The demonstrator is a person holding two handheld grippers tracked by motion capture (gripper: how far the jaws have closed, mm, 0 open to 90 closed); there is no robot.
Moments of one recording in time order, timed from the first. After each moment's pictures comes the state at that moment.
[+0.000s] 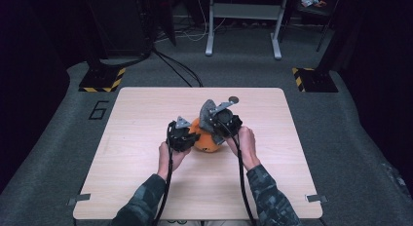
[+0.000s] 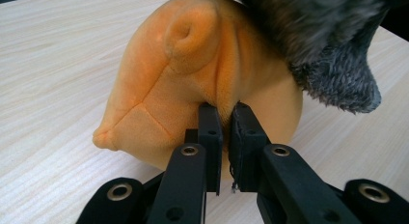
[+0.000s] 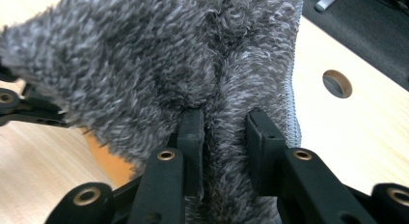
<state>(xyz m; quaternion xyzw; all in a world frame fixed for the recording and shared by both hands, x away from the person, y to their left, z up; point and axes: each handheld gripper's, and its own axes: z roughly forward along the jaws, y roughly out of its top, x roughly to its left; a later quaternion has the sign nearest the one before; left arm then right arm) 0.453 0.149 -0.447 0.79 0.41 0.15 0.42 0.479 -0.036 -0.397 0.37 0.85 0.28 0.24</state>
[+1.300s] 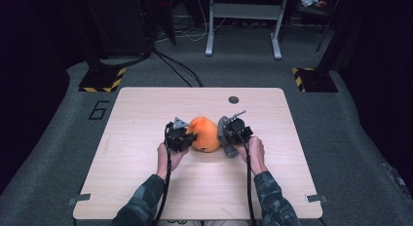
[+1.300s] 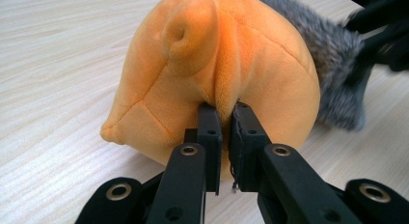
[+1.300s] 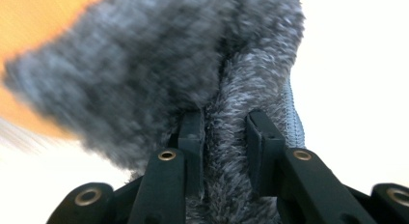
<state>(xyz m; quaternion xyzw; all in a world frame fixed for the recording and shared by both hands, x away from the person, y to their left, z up) 0.457 0.156 -0.458 0.79 0.43 0.15 0.42 0.496 -0.080 -0.459 0.45 0.84 0.23 0.17</state>
